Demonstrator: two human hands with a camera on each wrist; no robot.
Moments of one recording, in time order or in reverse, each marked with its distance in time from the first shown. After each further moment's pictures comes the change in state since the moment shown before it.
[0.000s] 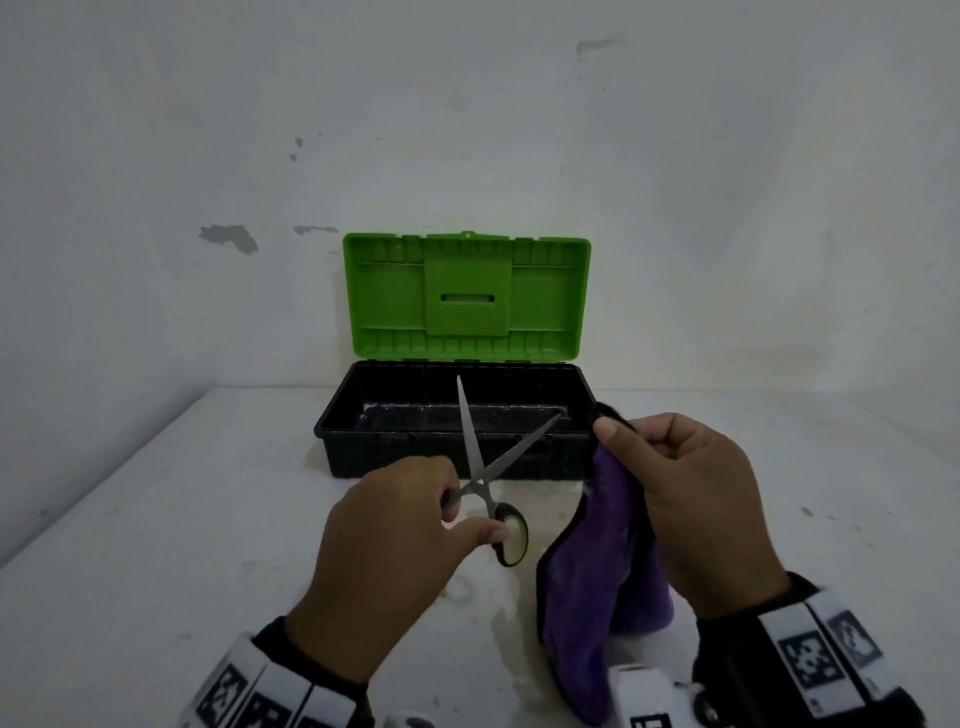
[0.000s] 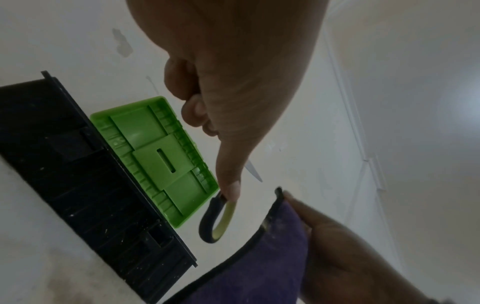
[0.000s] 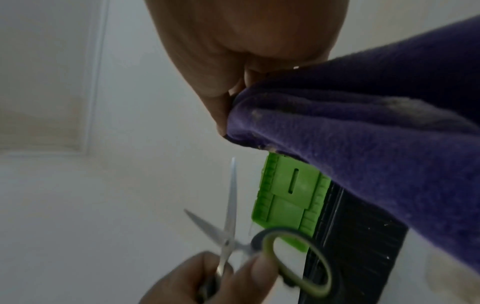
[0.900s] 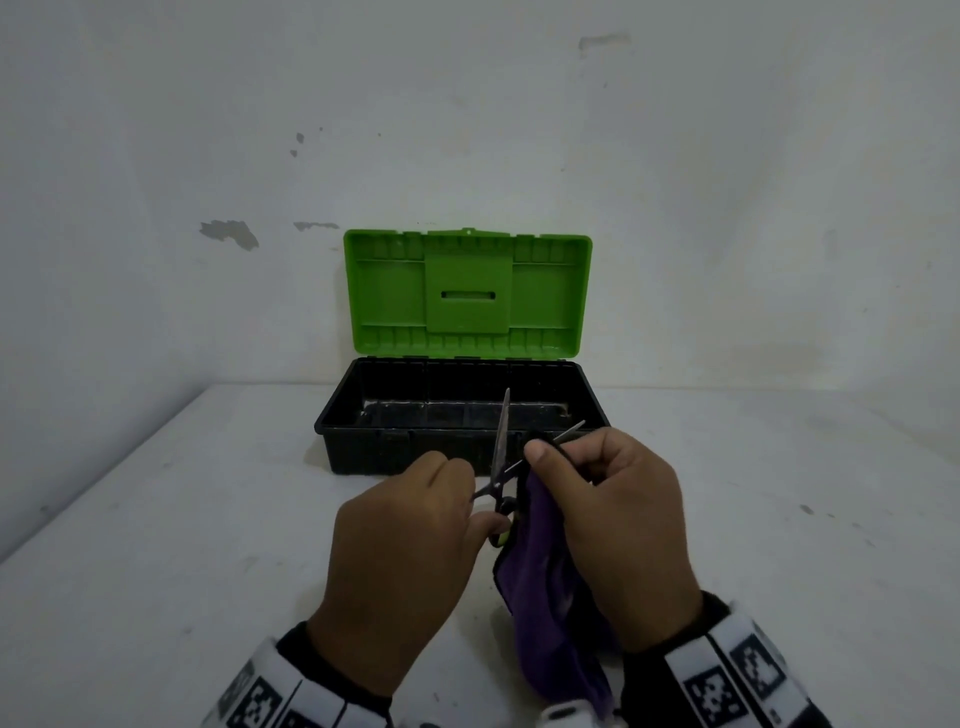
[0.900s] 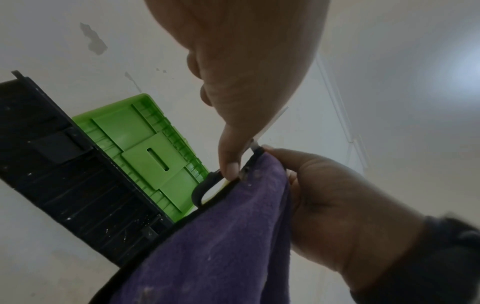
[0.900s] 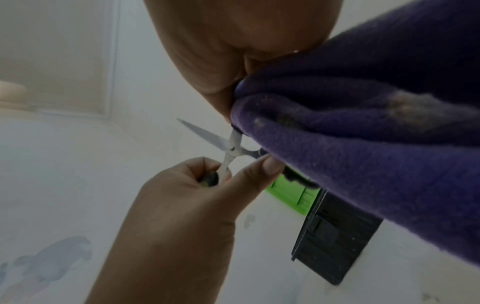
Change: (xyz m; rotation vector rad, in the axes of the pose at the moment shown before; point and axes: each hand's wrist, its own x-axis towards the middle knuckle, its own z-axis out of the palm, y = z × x) left_hand -0.006 0.003 0.008 0.187 0.142 0.260; right_hand -0.027 0.010 0.040 -0.227 -0.012 -0.165
